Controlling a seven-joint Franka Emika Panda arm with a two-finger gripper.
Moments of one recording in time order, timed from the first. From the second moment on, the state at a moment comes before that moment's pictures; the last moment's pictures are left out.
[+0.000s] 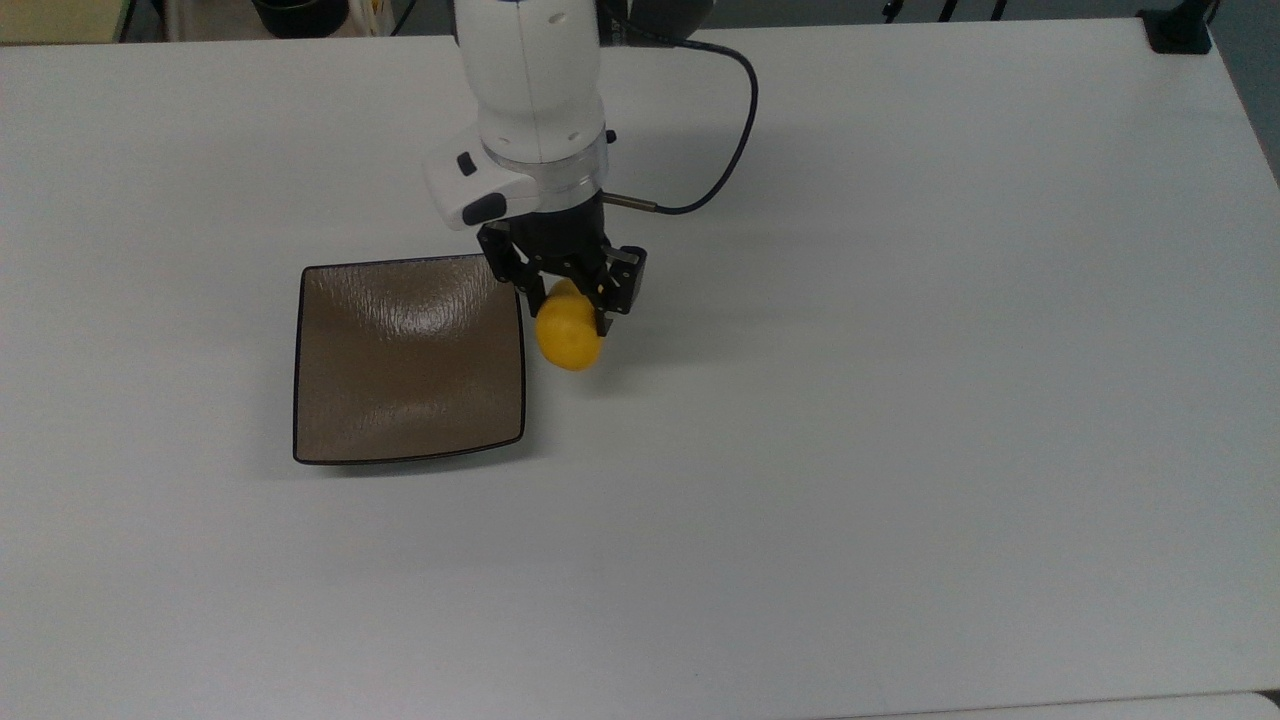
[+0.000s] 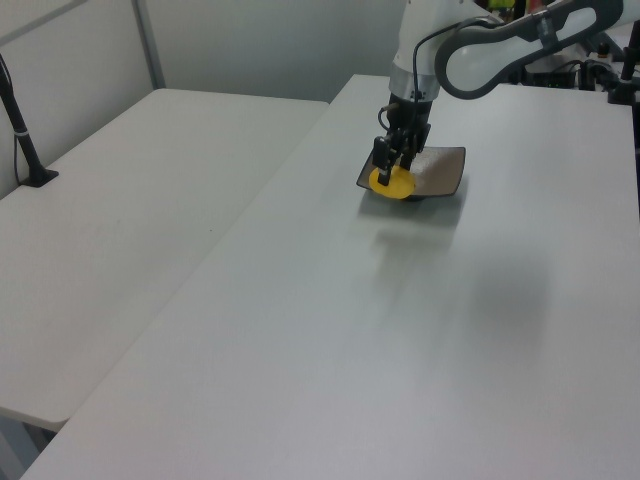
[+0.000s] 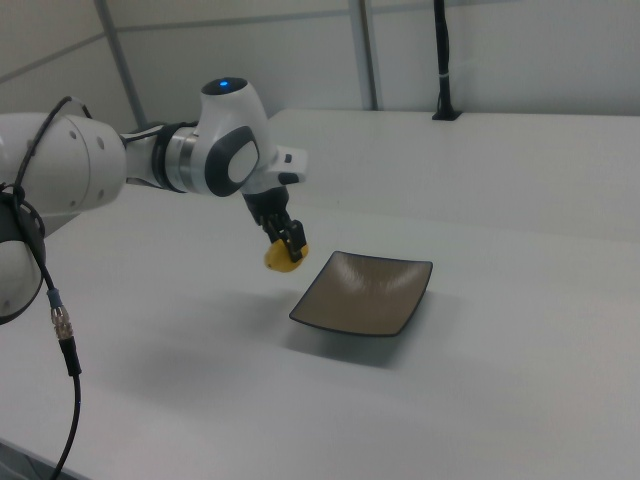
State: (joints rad) arm -0.02 0.35 0.15 -1.68 -0.02 2.23 0.41
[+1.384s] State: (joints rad) arm -0.08 0.34 0.10 -1.65 -0.03 2.11 0.38
